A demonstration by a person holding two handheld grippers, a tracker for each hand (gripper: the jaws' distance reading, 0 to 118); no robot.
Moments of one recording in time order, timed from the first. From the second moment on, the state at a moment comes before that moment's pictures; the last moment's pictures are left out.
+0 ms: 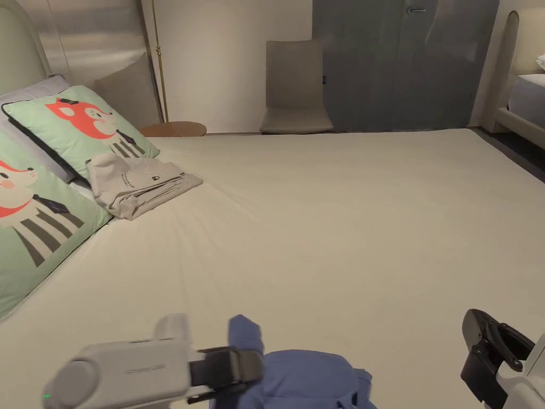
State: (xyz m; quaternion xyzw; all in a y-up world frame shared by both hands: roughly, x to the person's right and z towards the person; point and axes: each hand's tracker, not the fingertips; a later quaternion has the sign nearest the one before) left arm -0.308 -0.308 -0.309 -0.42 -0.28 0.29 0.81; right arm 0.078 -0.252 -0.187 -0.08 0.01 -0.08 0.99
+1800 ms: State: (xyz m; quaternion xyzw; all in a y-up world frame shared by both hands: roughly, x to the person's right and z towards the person) left arm -0.287 -0.290 -0.243 -0.20 -0.10 0.20 0.95; right arm 0.036 -0.324 -0.238 -0.22 0.10 -0.06 0.97
